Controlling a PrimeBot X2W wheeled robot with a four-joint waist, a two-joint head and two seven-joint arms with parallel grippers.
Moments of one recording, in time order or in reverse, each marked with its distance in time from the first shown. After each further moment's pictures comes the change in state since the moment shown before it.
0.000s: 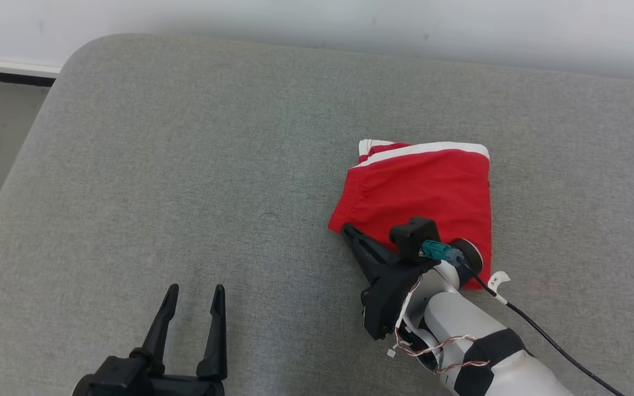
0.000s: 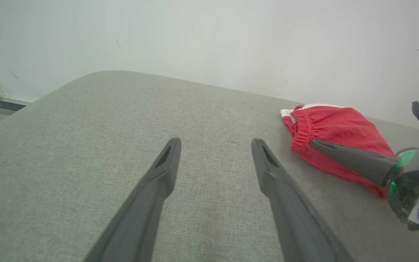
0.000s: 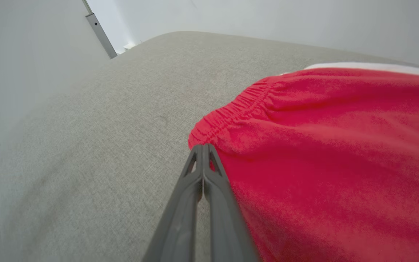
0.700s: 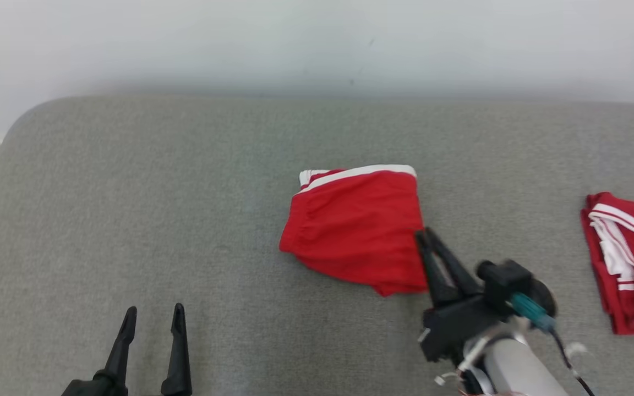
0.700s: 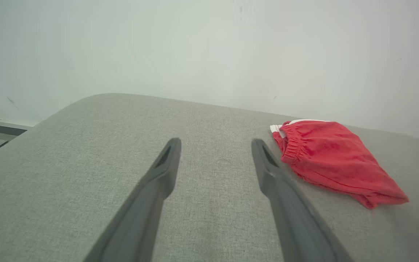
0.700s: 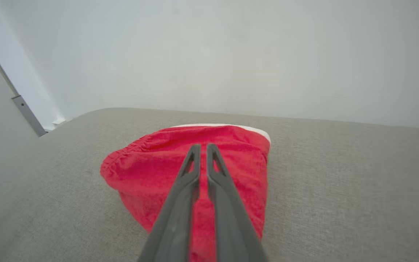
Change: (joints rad) left arm 0.068 0.000 0.109 -0.015 0.039 0.004 0.000; right arm 0.310 0.000 -0.417 -0.324 -0.269 0.000 -0.084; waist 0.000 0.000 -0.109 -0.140
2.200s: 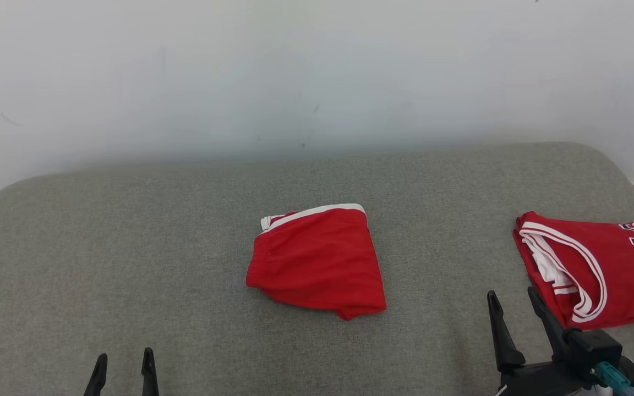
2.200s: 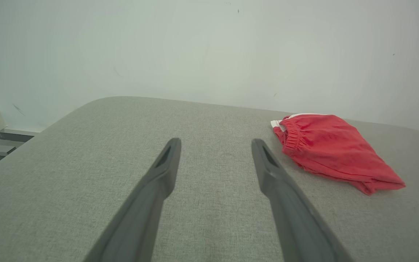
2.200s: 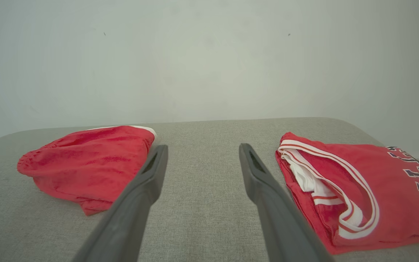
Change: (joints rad) left arm 0.075 0.000 0.113 0.092 0.031 -0.023 0.000; right arm 0.311 -0.095 -0.218 -0.194 -0.011 0.000 0.005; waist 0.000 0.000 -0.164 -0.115
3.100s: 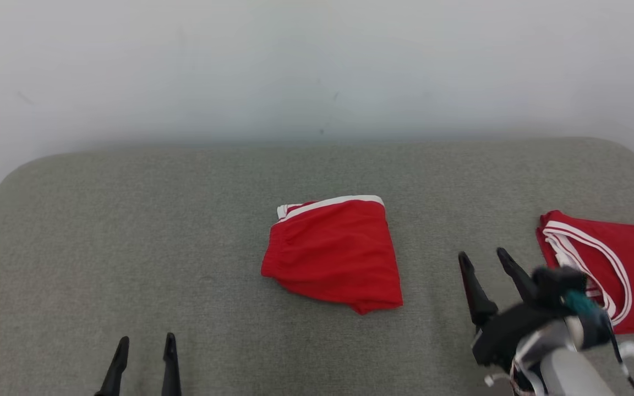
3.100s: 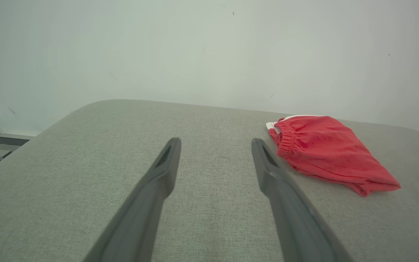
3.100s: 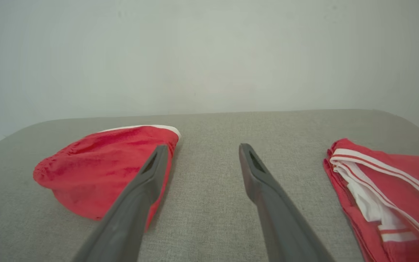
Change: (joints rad) left arm -0.027 0.000 -0.060 -0.022 0.011 0.012 0.000; right arm -0.175 0.015 0.046 0.085 0.050 0.000 0.157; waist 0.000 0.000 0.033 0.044
